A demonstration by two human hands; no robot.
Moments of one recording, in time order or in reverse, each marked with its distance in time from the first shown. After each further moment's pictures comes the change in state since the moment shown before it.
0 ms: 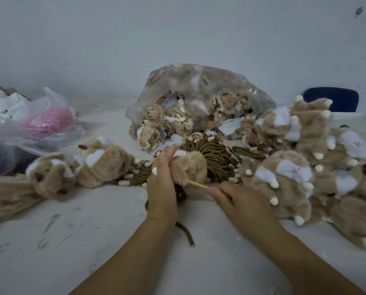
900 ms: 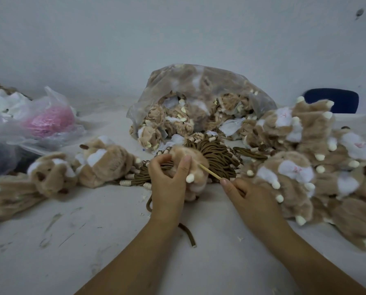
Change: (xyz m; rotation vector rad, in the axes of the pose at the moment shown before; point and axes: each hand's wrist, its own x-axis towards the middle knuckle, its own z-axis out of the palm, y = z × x) left_hand -0.004 0.000 0.002 0.252 0.015 0.151; right_hand 0.001 0.009 -0.002 0.184 0.074 0.252
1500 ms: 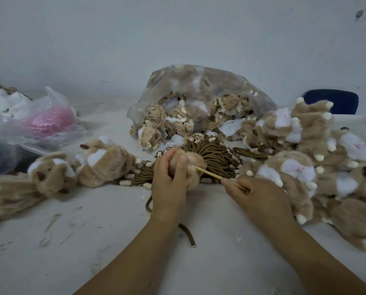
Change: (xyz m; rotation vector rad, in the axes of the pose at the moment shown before) left_hand -0.002 0.003 -0.001 0.034 -0.028 0.078; right_hand 0.005 -0.002 -0.014 -0.320 0.080 -0.013
